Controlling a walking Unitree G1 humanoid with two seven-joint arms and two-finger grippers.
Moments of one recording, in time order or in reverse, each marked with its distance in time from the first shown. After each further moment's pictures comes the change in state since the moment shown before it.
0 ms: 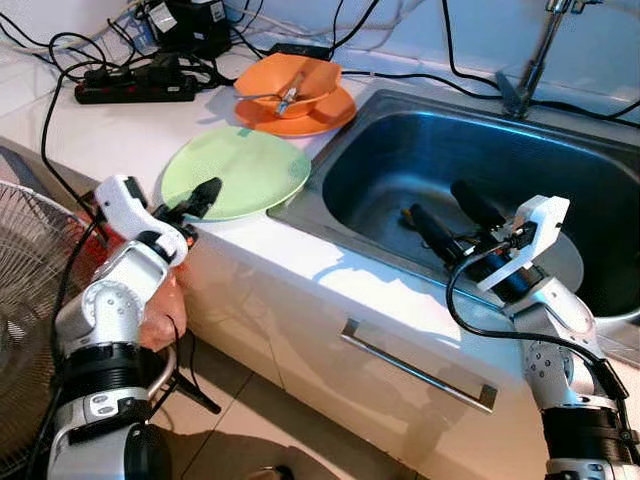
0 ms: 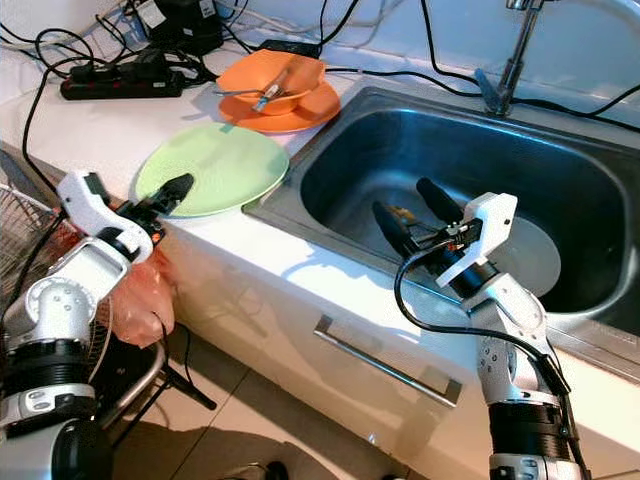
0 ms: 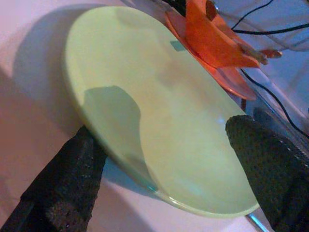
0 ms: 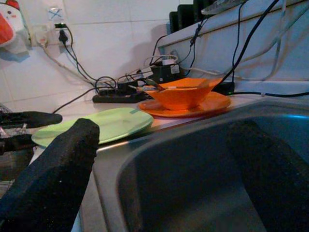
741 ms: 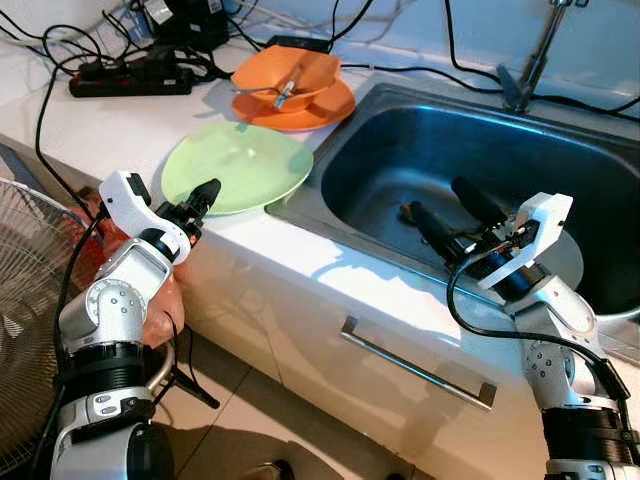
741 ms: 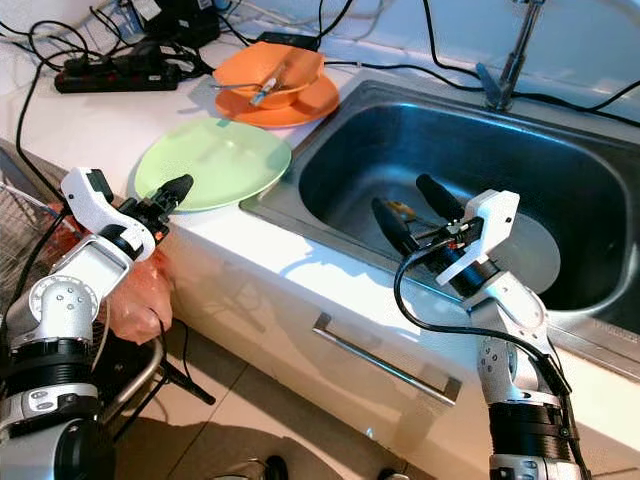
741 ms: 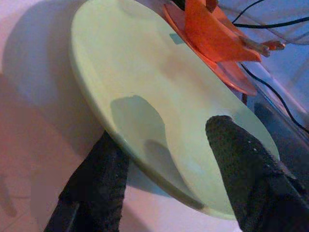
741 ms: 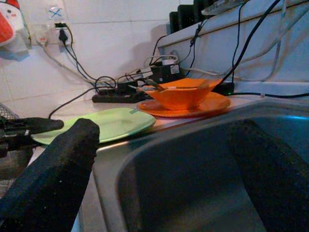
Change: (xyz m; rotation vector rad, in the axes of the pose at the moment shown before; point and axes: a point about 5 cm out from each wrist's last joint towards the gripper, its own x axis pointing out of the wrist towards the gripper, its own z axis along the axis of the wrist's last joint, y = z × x) left arm 0.001 -0.005 -0.001 0.007 -0.004 -0.014; right arm 0.001 0.002 0.003 -0.009 -0.012 0.007
